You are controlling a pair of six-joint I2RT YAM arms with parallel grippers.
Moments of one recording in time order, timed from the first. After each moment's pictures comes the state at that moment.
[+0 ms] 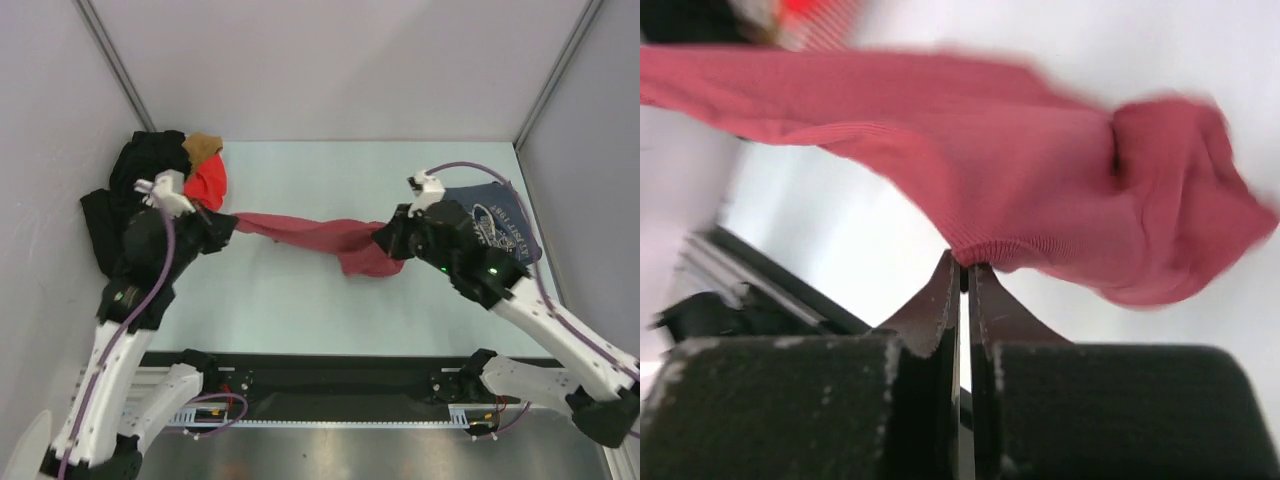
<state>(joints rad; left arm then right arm) -0.28 0.79 1.03 -0.58 0.06 -0.57 0.75 1.06 1.07 -0.46 0.09 0.55</state>
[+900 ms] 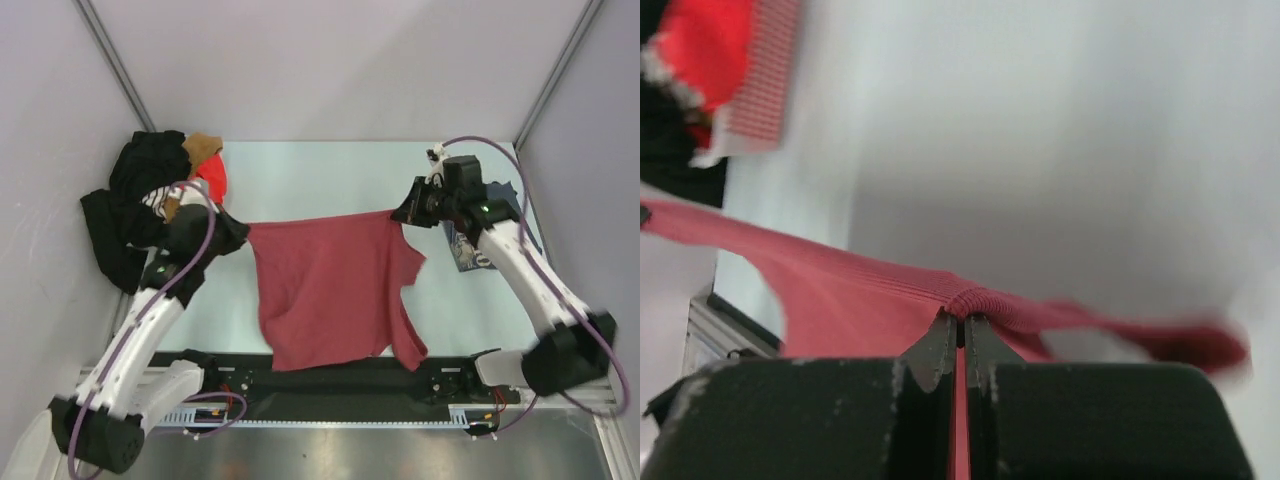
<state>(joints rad) -0.28 0.85 0.90 -0.45 -0.03 -0.62 0.34 1.24 1.25 -0.59 -0.32 0.45</state>
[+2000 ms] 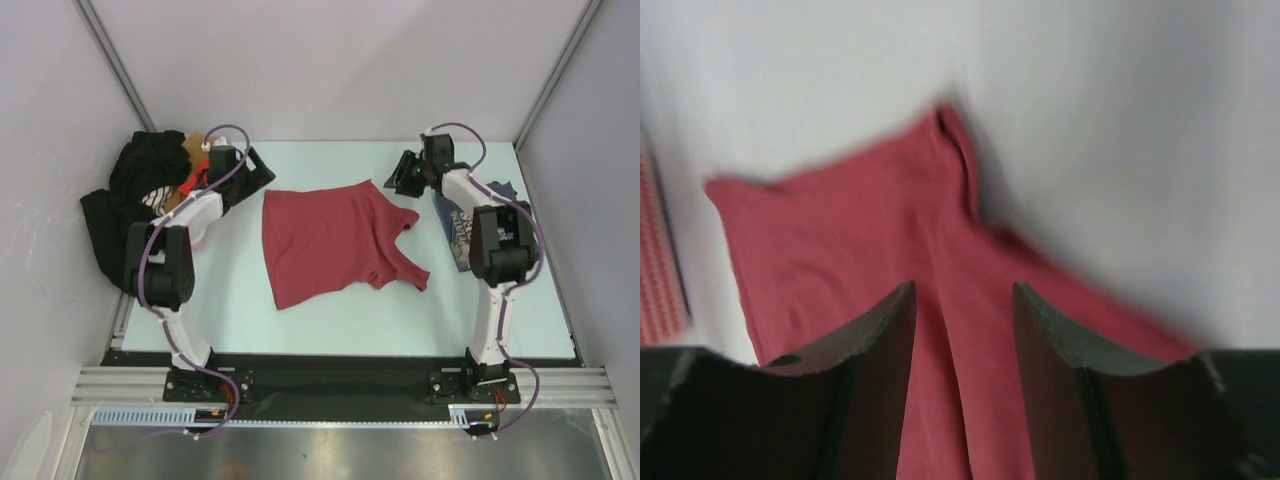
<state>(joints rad) -0.12 1.91 1.37 -0.04 0.07 -0.65 0.15 2.15 1.71 -0.29 -0.34 0.54</state>
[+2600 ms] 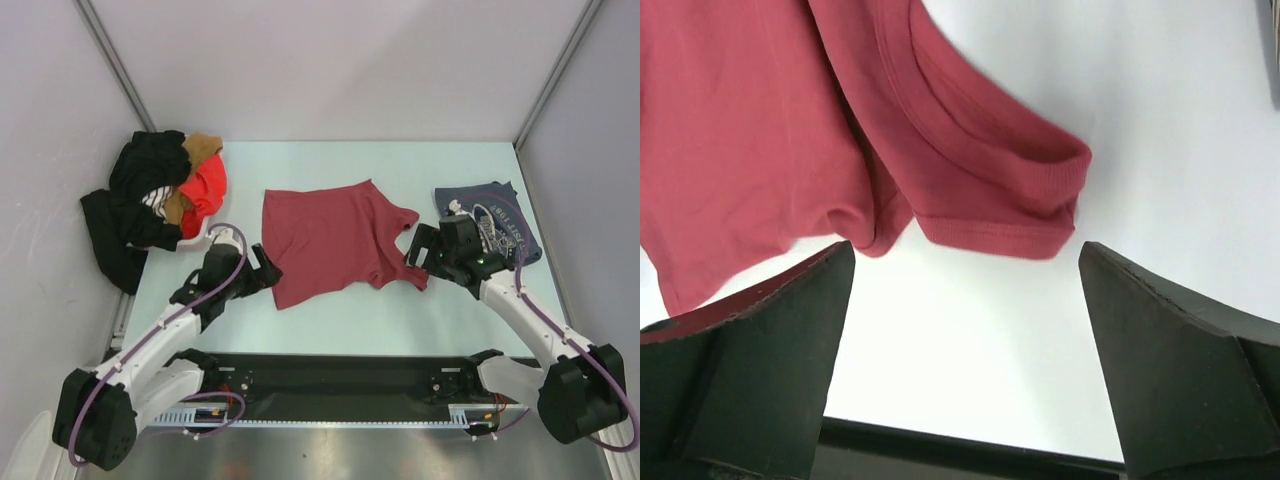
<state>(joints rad) -0.38 0.94 0.47 -0.22 0.00 -0.68 0.33 1.11 0.75 -0.47 0.06 0.58</state>
